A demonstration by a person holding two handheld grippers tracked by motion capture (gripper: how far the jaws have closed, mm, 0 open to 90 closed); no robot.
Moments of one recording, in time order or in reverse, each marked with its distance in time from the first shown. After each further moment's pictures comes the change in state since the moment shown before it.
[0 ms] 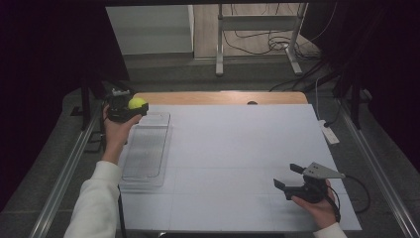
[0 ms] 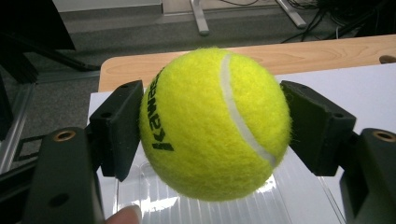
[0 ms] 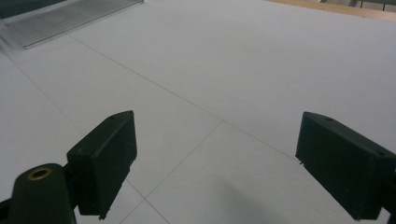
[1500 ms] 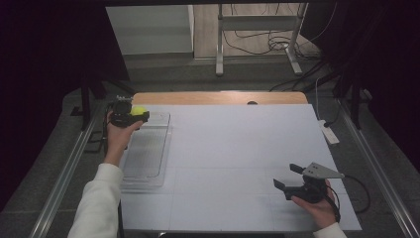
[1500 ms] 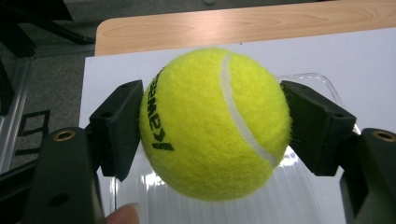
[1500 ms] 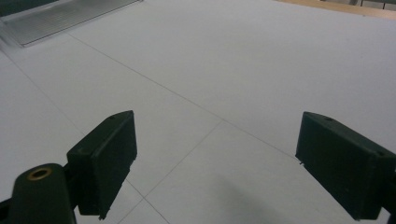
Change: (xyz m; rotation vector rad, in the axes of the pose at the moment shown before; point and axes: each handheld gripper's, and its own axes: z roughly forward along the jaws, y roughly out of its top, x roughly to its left) left arm 0.007 -0.019 0.024 0.108 0.016 0.003; right arm 0.000 0.000 0.001 0.007 -0.003 -0.003
